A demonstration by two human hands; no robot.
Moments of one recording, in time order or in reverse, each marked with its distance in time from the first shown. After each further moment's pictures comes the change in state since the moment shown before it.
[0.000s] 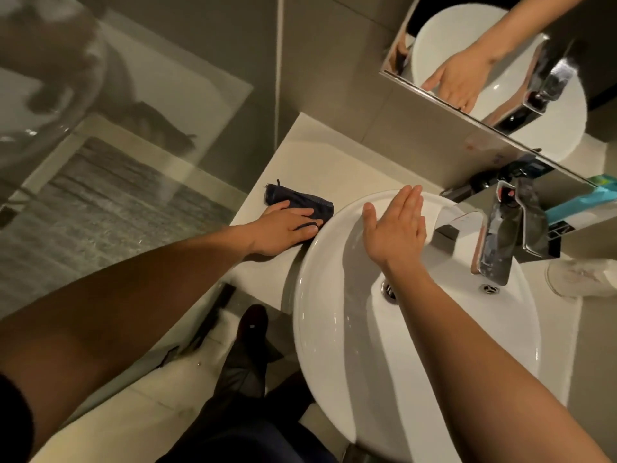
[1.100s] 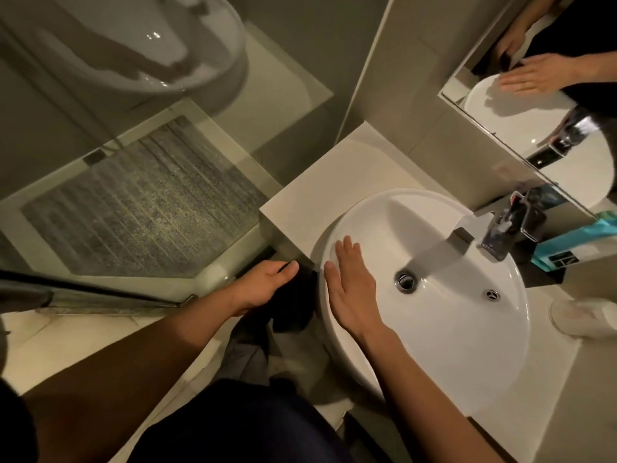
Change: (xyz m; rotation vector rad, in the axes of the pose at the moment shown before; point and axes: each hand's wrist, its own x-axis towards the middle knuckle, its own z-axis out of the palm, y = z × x) left_hand -0.215 0.076 0.127 -1.108 0.326 -0.328; right_hand -0.207 0.004 0.006 0.251 -0.291 -0.565
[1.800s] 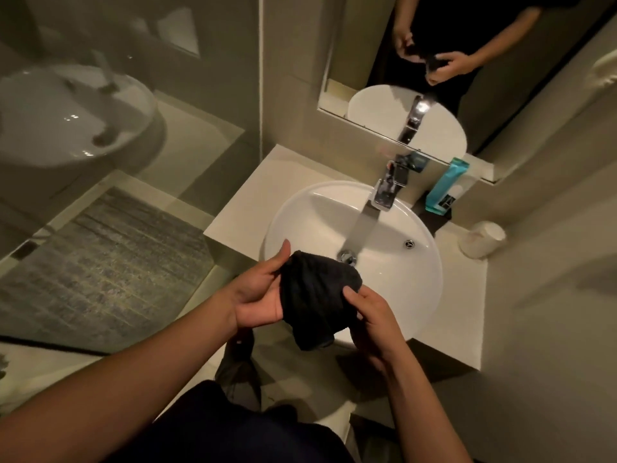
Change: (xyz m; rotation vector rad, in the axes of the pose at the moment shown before) left_hand -0.079 0.087 0.093 -0.738 -0.567 -0.215; right_hand -0.162 0.025 -0.065 1.301 0.192 0.273
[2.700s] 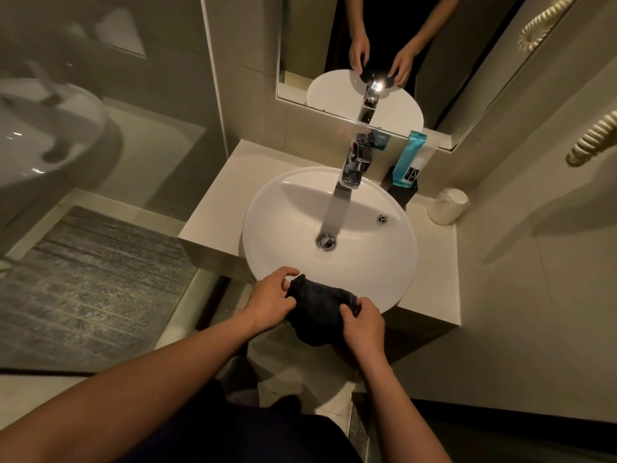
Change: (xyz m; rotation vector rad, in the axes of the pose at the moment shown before) left_hand 0.036 -0.059 -0.030 1.288 0.482 0.252; right_hand -0.010 0.074 -0.025 -0.730 0.607 0.069
